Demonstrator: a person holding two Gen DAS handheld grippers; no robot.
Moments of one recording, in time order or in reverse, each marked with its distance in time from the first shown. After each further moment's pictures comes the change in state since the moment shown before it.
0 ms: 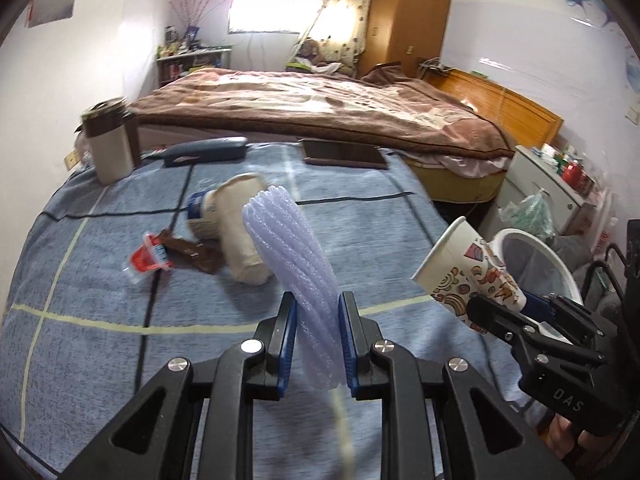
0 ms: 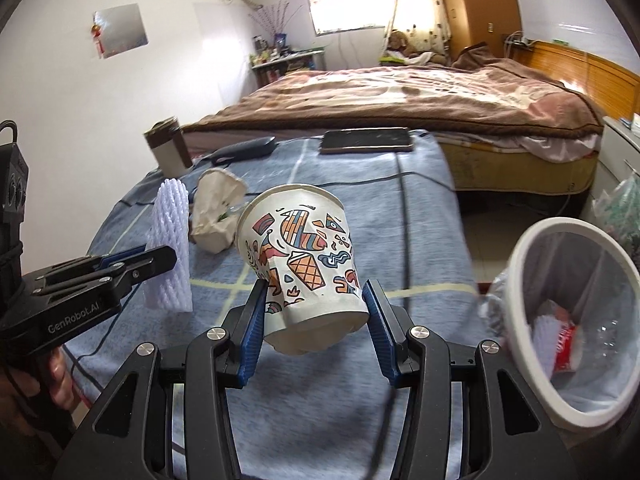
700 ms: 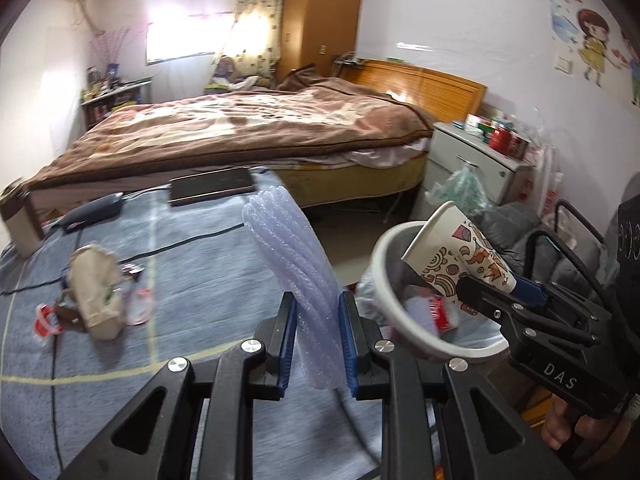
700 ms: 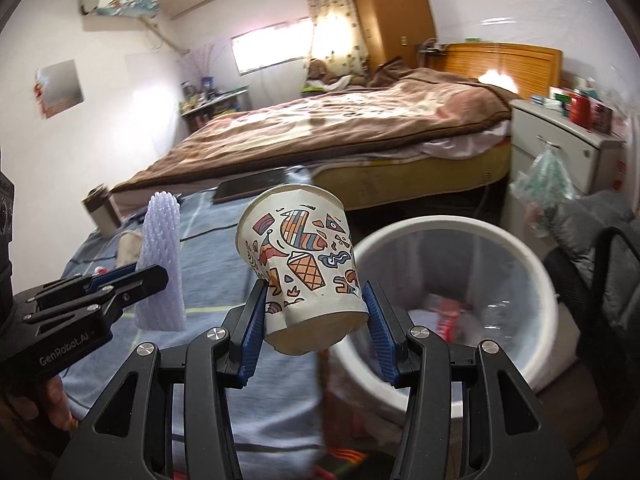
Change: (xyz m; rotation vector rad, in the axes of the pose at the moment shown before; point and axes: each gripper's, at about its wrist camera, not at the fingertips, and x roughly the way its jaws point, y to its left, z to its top) left arm 0.012 -0.144 0.020 0.200 -0.029 -0.178; right arm -0.068 -0.096 -0.005 0.160 -0.121 -0.200
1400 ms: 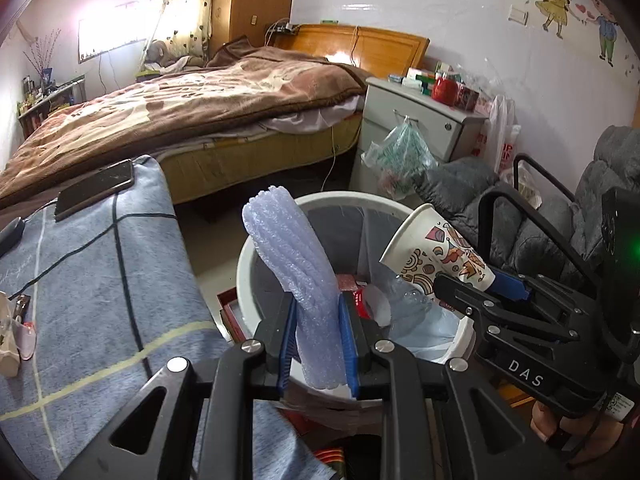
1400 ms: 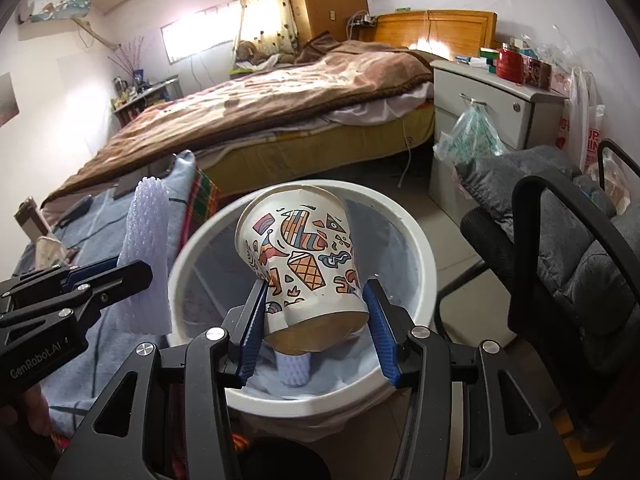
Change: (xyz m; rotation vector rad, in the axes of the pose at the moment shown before) left arm 0.072 -0.105 0.009 0.118 0.119 -0.150; right arm 0.013 -0.083 -0.010 0.092 0.098 -0.195
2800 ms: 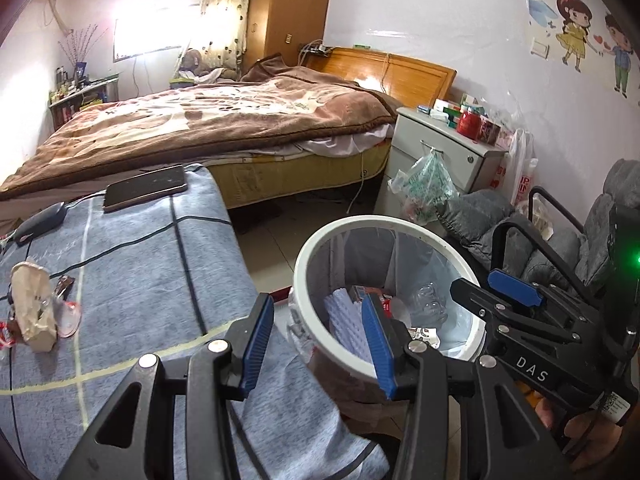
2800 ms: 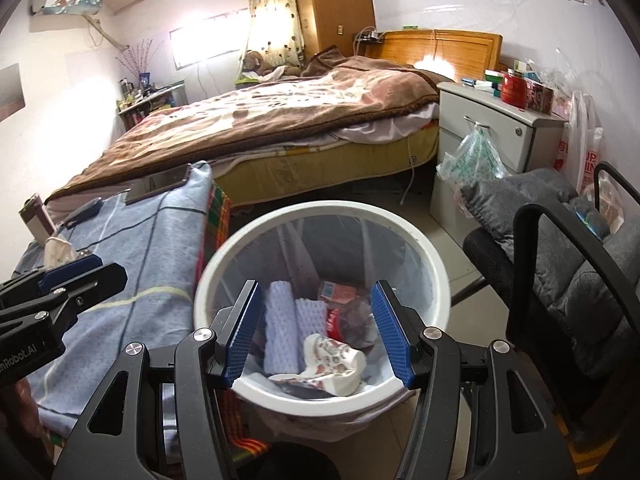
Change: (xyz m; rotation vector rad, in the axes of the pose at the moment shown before) left arm -0.054 0.039 -0.011 -0.092 -0.086 0.062; right arm -0.023 0.029 0.005 -0.041 -0.061 -0.005
